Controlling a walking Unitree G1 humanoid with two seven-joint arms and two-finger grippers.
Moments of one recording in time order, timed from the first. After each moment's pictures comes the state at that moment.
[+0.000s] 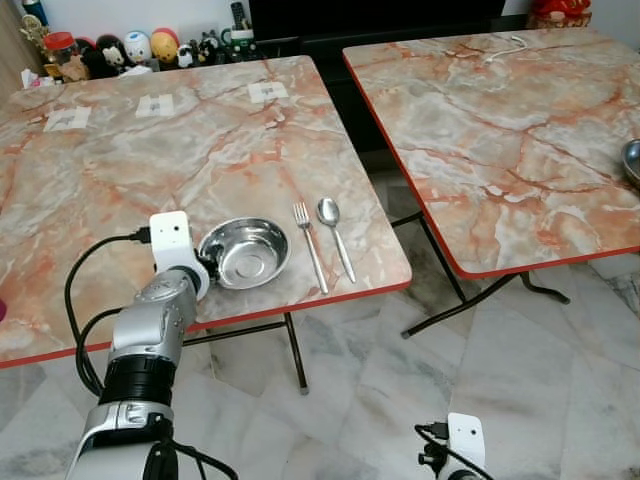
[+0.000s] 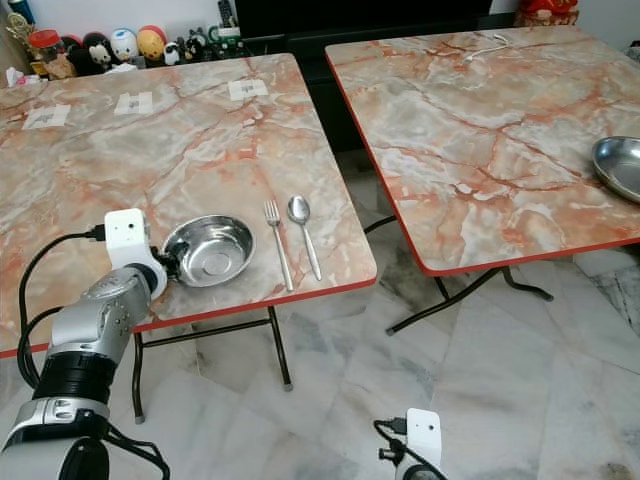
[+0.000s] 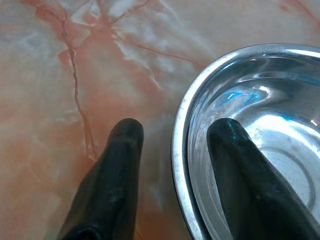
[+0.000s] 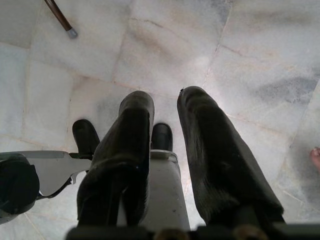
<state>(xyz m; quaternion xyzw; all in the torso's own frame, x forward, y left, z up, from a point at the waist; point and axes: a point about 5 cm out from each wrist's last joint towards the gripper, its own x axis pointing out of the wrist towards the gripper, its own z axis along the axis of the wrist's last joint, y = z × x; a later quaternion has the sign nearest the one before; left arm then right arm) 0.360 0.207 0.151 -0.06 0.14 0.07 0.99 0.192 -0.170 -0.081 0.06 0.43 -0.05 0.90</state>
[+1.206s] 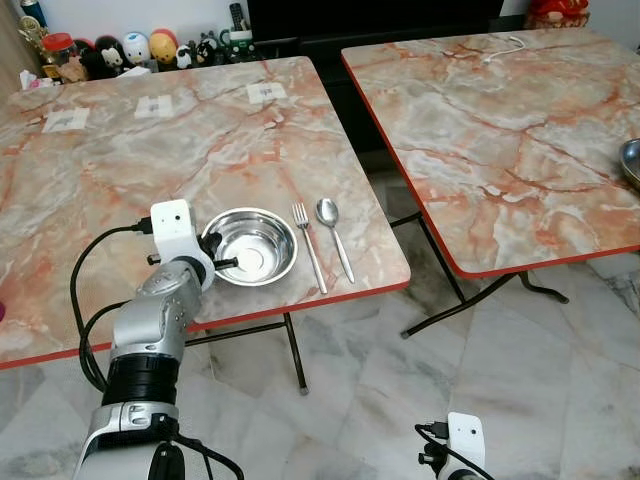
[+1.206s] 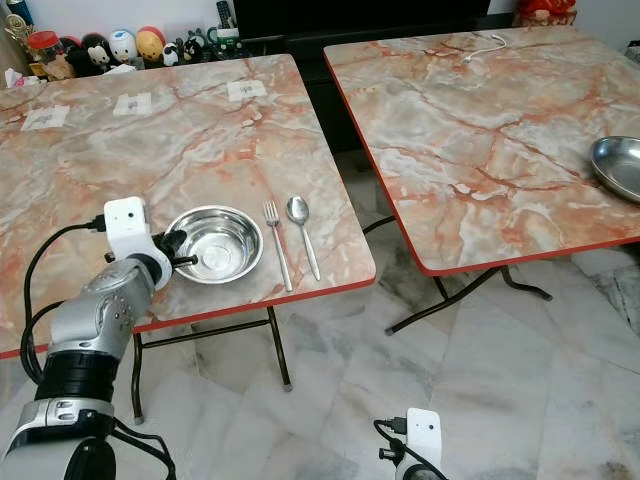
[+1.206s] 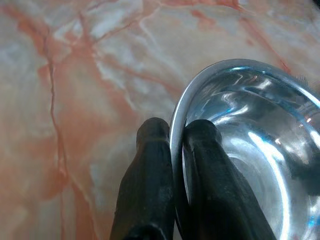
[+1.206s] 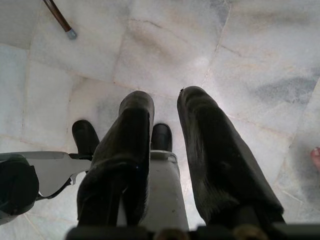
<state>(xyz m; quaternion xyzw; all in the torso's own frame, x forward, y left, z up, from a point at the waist) 0.353 0.200 0.160 -0.13 0.10 0.06 0.98 0.192 -0.171 -0.081 0.06 0.43 -0.05 0.90</state>
